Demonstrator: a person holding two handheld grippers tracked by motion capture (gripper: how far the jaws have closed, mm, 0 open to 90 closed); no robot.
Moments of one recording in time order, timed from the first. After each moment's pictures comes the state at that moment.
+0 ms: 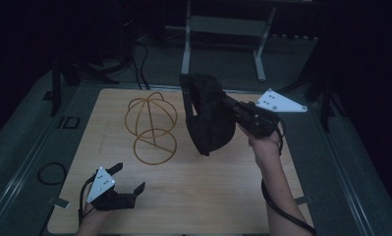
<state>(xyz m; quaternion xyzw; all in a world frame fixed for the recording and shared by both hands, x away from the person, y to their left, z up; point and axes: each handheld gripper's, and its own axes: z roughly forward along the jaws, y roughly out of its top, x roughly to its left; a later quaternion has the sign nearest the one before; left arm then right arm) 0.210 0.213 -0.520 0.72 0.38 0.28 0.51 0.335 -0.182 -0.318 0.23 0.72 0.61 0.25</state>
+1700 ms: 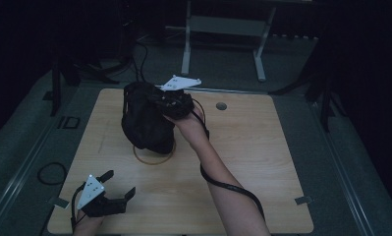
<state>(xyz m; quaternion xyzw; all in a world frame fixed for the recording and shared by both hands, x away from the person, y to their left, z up) 0.203 0.237 -0.549 0.70 0.41 0.26 0.52 0.402 -0.002 -0.354 0.21 0.80 0.54 0.16</state>
